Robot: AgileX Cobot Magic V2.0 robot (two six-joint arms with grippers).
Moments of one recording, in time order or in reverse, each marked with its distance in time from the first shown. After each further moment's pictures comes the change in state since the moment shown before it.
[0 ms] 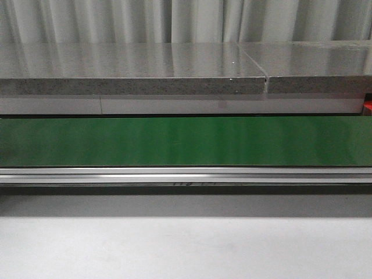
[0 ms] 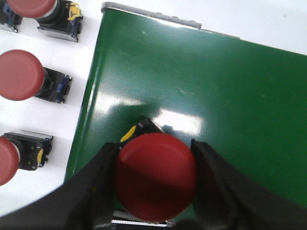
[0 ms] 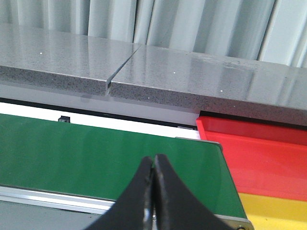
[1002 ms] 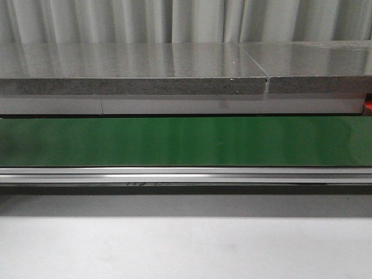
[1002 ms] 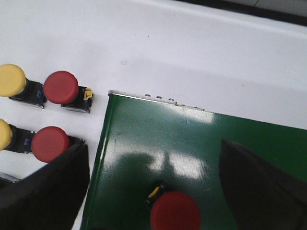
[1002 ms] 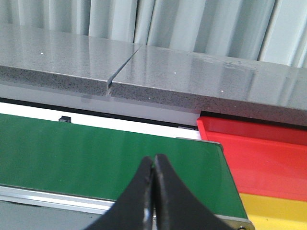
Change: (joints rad) left arm 0.000 -0.077 -0.162 0.006 0.025 0.033; right arm 0.000 0.000 0.000 0.000 0.000 0.000
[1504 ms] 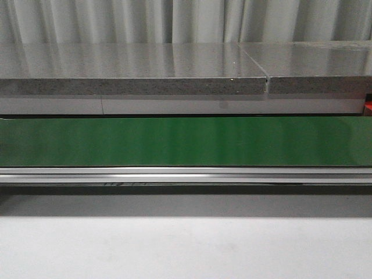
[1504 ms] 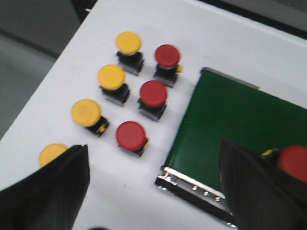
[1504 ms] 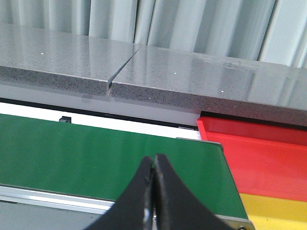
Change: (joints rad) left arm 0.231 -0.372 0.297 0.080 -0.006 -0.094; right arm 0.000 0.000 0.000 0.000 -0.002 0.000
